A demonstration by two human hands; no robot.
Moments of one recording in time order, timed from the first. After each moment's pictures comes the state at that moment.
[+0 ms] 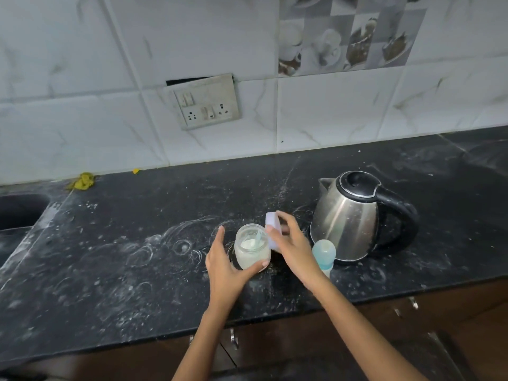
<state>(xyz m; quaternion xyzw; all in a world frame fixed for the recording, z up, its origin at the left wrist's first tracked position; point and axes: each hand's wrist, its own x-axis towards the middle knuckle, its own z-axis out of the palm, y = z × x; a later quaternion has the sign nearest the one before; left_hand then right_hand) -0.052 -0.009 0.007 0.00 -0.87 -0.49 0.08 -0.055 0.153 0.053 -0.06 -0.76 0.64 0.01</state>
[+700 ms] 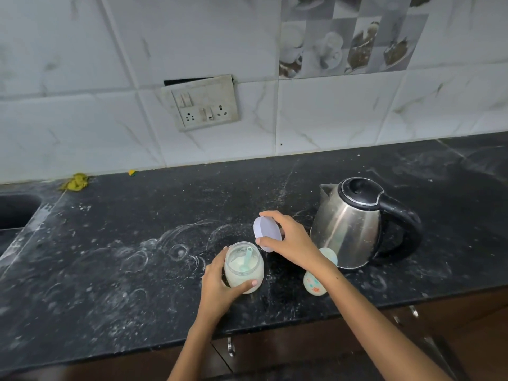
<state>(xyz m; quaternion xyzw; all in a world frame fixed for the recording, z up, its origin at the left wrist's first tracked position) -0.059 -0.031 -0.018 -0.05 -0.86 -0.51 0.02 -0.095 0.167 0.062 0.04 -0.89 0.46 -0.03</state>
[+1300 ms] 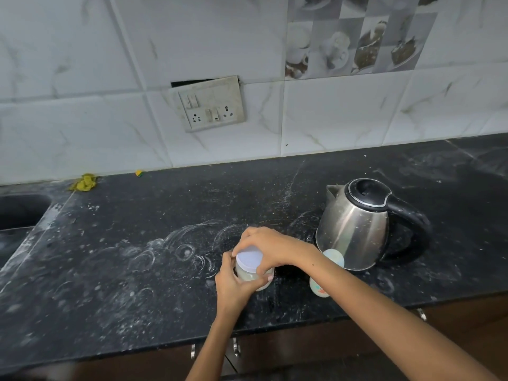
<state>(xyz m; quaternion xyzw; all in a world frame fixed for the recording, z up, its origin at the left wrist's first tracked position) -0.065 -0.009 -0.030 0.02 -0.81 -0.58 0.06 -0.115 0.125 0.085 0.27 -0.92 0.16 -0.22</state>
